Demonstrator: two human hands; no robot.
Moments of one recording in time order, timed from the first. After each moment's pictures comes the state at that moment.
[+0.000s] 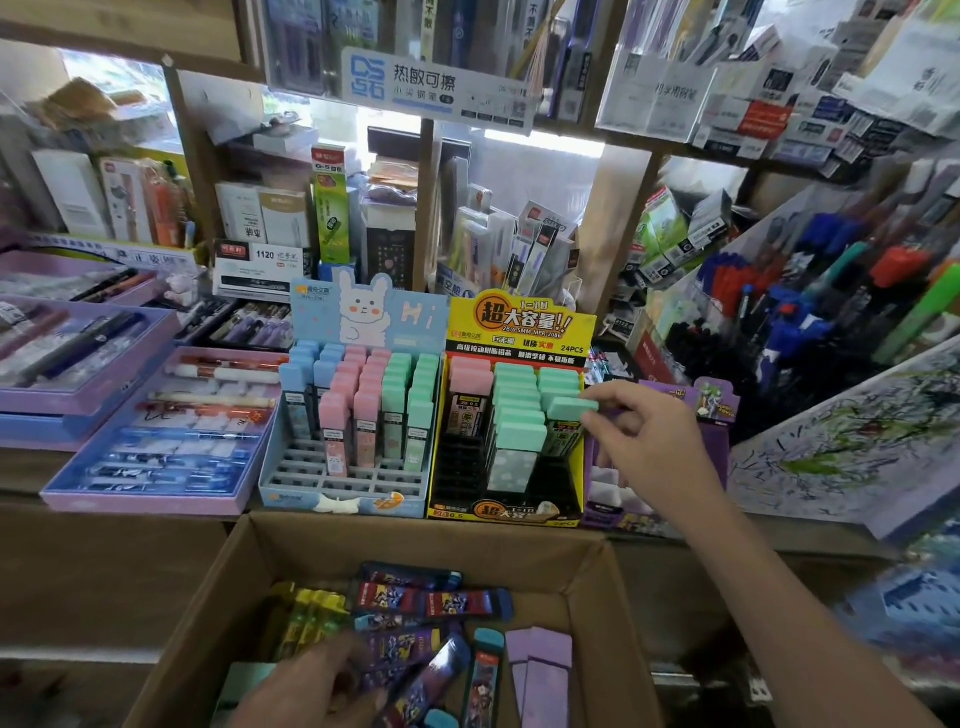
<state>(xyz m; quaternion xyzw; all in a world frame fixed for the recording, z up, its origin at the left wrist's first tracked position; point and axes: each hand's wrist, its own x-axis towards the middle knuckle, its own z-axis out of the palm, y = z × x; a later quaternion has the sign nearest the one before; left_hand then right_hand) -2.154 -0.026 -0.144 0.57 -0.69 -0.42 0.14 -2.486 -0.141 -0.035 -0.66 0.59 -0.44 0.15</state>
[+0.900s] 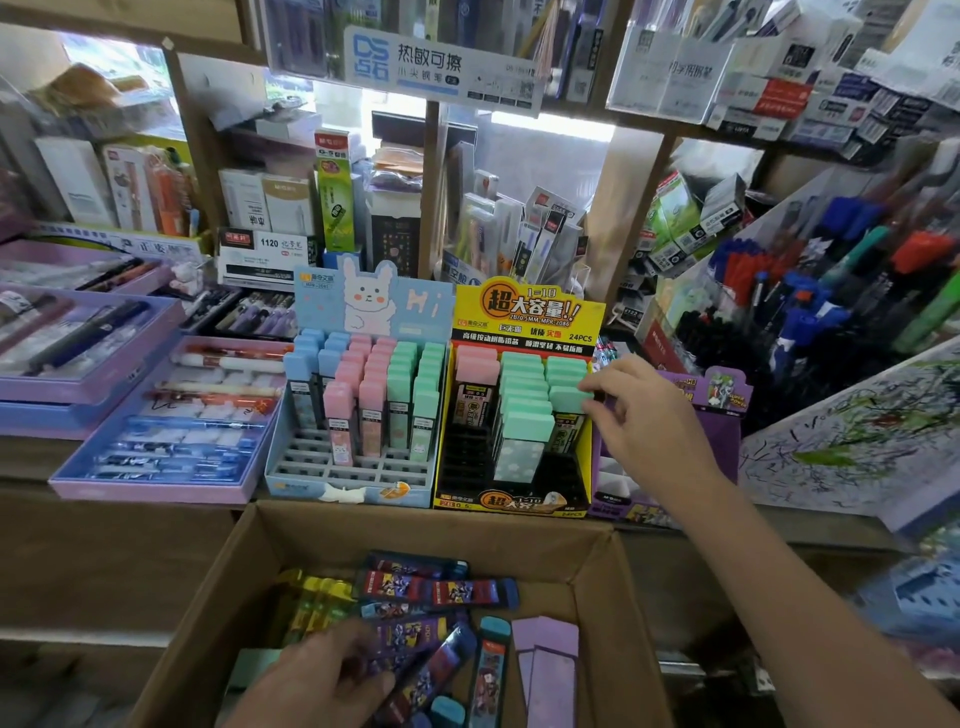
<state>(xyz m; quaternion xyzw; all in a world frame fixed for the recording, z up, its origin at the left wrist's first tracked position) -2.157 -0.037 -0.131 0.63 -0.64 -0.43 0.10 -2.479 -0.150 -0.028 -0.74 0.59 -0.32 -0.03</state>
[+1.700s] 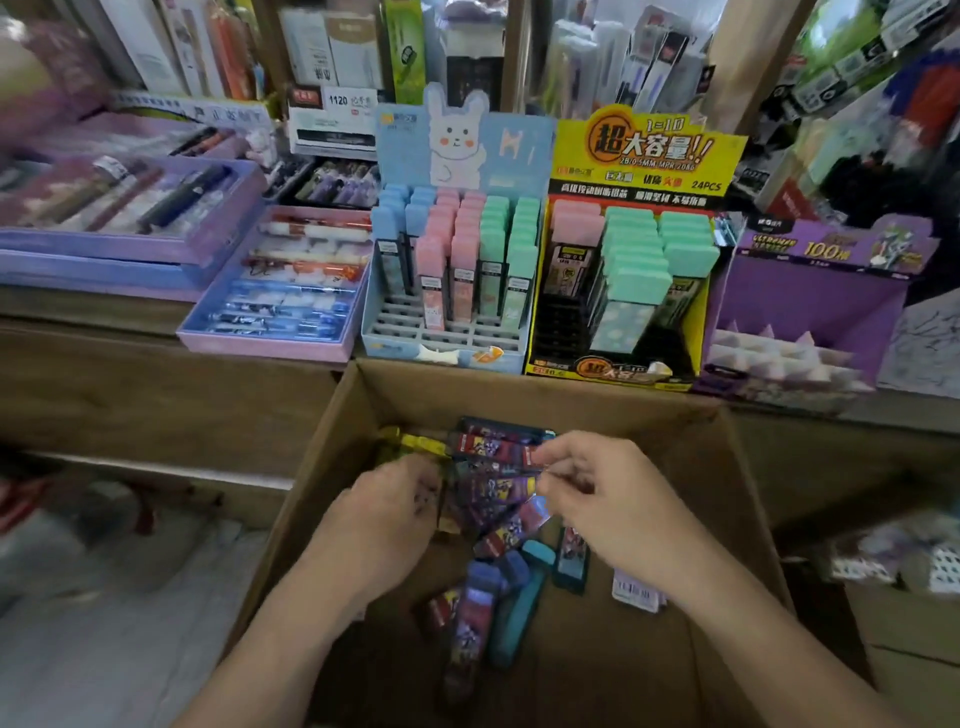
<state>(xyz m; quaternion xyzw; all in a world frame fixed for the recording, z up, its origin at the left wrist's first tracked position) -2.141 -0.028 -0.126 0.70 -0.64 -0.31 0.06 -2.364 -0.031 -0.109 -0.64 0.63 -0.21 0.39</state>
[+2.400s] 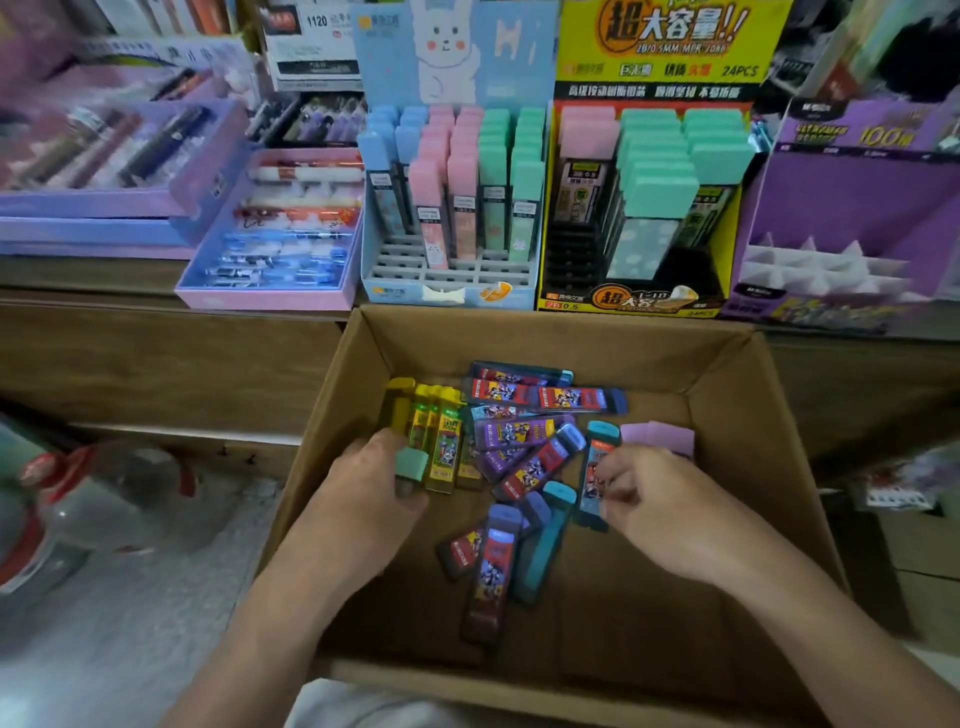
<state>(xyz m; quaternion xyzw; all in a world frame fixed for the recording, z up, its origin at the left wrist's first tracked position) -2.127 -0.002 -0.128 0.75 -0.58 -0.31 0.03 -2.381 0.002 -0.136 -0.59 0.71 -0.01 0.38</state>
